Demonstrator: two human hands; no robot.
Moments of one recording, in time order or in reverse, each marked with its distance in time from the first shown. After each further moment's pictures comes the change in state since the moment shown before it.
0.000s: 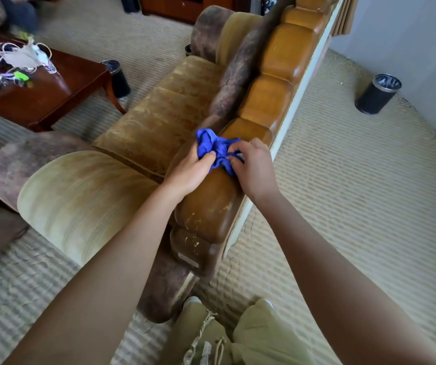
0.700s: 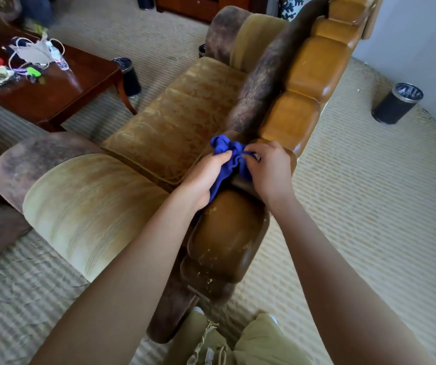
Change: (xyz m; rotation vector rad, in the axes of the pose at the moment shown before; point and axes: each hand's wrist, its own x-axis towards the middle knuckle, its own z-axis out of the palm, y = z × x) left_hand 0.049 0.026 -0.005 -0.686 -0.069 -0.193; right_hand 0.062 -0.010 0.010 -0.032 0.035 0.025
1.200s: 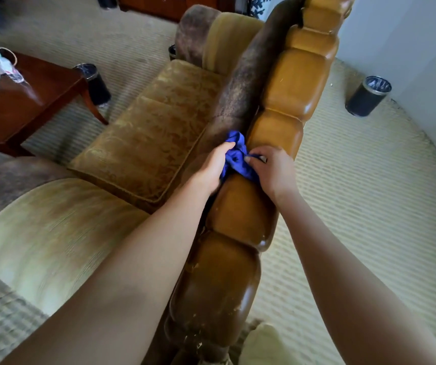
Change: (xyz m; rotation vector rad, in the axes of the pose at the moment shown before) left_hand 0.112 0.036 0.052 0.044 0.020 0.003; right_hand 0.079 0.057 -0.001 0.017 -0.004 0.219
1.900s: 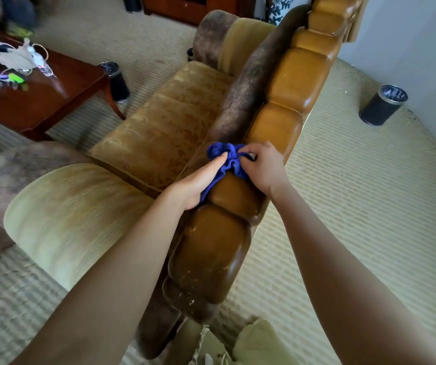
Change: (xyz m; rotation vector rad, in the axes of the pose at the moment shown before) left_hand -0.081 -0.026 -0.041 0.155 -0.175 -0.139; right_hand -0.038 -0.017 -0.010 -0.028 -0.157 -0.190
